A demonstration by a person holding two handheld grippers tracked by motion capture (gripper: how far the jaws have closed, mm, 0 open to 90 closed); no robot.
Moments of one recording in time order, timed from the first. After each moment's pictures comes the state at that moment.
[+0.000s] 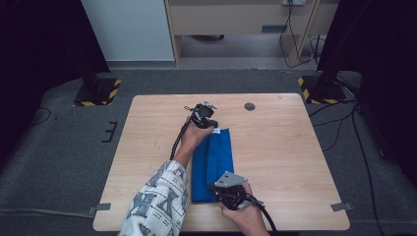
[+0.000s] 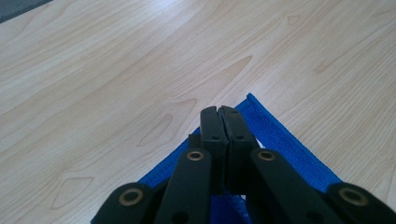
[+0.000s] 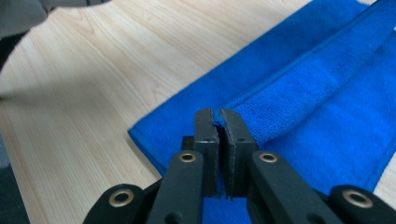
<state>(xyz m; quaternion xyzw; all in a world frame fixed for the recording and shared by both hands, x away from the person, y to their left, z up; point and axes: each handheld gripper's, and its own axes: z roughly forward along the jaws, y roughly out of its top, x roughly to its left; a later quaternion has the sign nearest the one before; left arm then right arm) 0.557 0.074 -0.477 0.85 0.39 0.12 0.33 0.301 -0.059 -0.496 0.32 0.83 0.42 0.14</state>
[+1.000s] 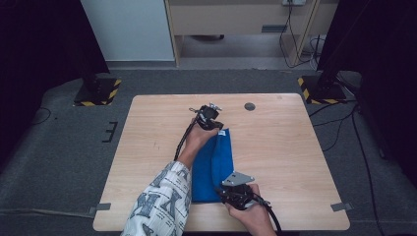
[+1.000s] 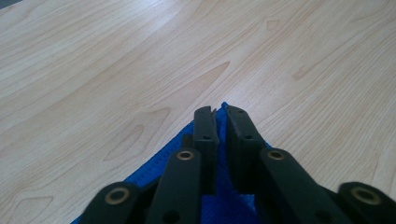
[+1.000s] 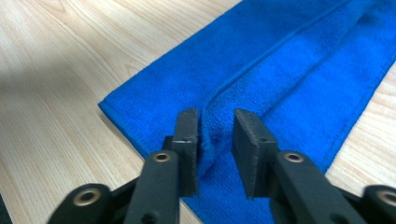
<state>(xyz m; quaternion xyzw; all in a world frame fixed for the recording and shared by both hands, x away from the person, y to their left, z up) 0.554 0.060 -0.480 0.85 0.39 0.10 0.35 0.305 -0.079 -0.502 0.35 0.84 0.40 0.13</state>
